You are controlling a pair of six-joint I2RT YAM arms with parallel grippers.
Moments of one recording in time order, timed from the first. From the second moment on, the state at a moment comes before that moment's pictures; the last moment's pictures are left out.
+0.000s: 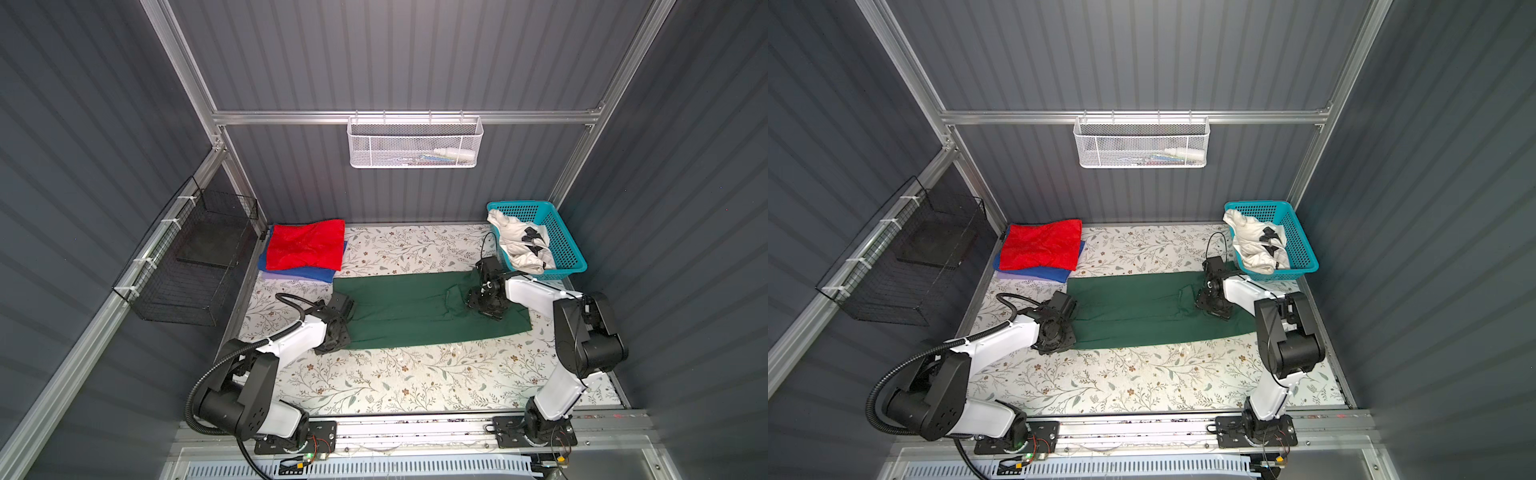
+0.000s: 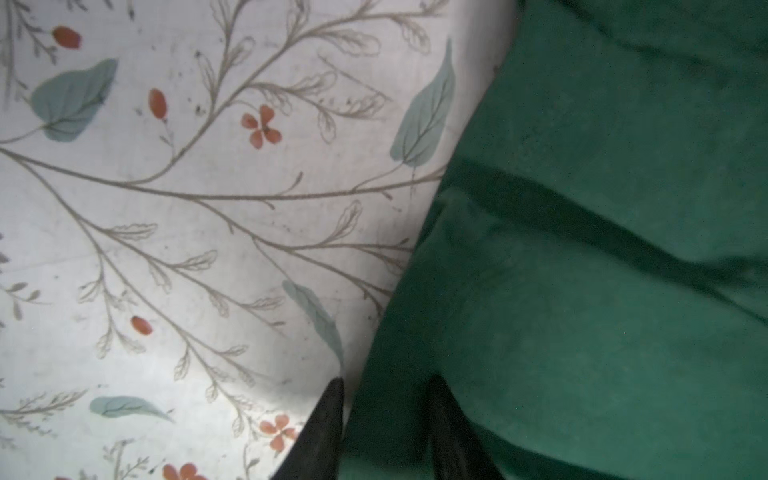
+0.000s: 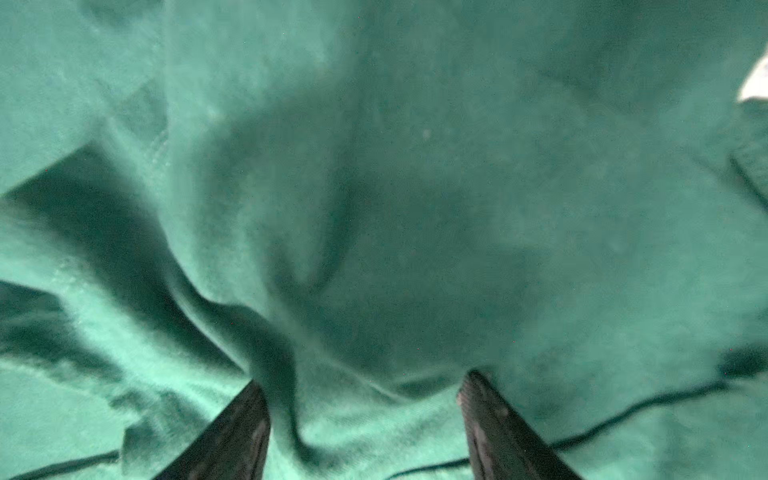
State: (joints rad) left arm -0.44 1.46 0.72 -0.62 -0.21 -0.76; right arm 0.23 1.75 1.05 -0.60 0.01 0.57
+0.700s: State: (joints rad) left arm -0.33 1.30 0.76 -0.75 -0.35 -0.69; right arm 0.22 1.76 1.06 -0.62 0.01 0.56
